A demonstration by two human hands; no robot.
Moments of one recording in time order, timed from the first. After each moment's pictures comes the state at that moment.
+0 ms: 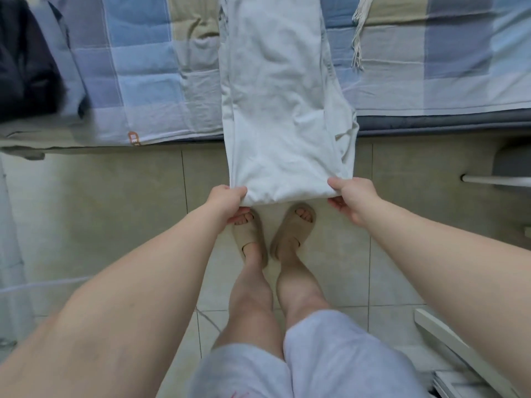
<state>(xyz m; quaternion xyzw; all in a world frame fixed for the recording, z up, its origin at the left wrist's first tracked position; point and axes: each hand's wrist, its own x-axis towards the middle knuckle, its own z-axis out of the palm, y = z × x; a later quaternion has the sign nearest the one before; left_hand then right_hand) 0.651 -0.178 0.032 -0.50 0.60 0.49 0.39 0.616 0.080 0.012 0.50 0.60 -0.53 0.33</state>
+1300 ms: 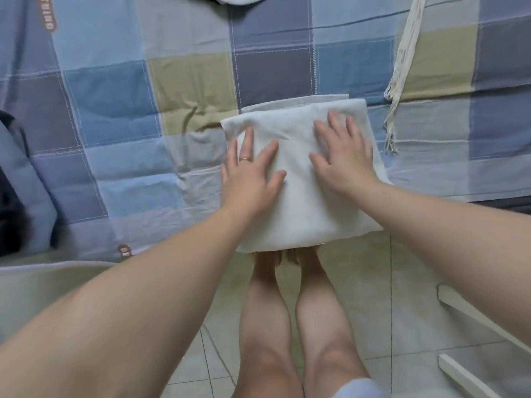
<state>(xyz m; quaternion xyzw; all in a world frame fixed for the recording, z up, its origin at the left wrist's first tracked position) 0.391 -0.209 -0.063 -0.07 0.91 0.28 0.31 0.349 -0.012 -0.059 0.01 0.93 -0.19 0.30</state>
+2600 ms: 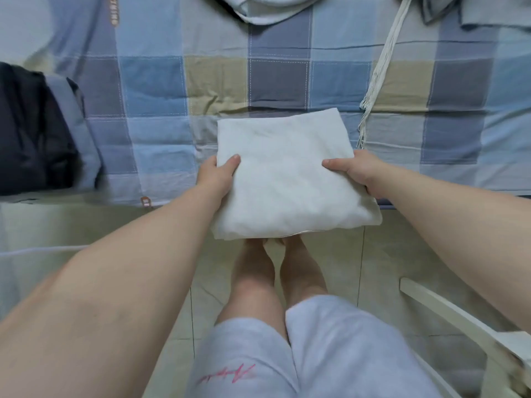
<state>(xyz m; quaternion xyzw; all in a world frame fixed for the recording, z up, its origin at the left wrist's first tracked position) 0.430 -0.244 0.018 -0.47 0.66 0.53 0.26 0.360 0.042 0.041 0.29 0.71 -0.42 0.49</state>
